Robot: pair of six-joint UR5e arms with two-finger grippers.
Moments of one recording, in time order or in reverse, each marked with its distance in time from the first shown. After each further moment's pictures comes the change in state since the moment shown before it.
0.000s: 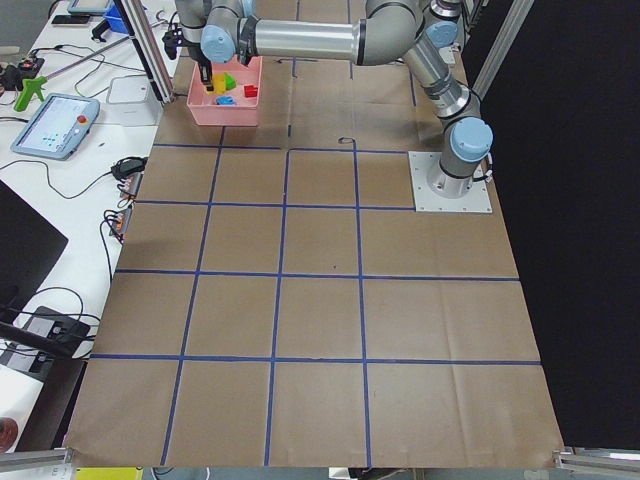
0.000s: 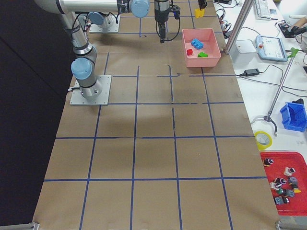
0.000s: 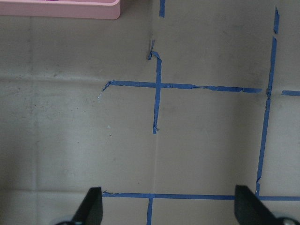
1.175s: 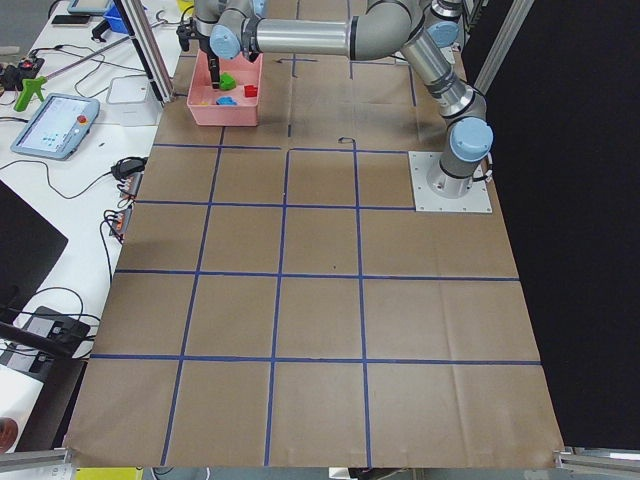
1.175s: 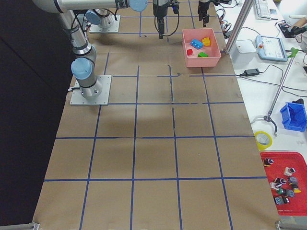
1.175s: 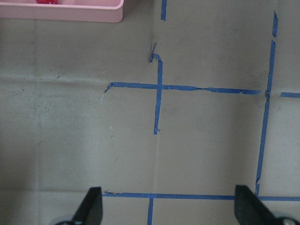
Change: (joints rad) left arm -0.087 -0.014 -0.050 0.160 0.060 -0.123; right arm 0.004 -0.010 -0.040 0.058 -0.003 -0.002
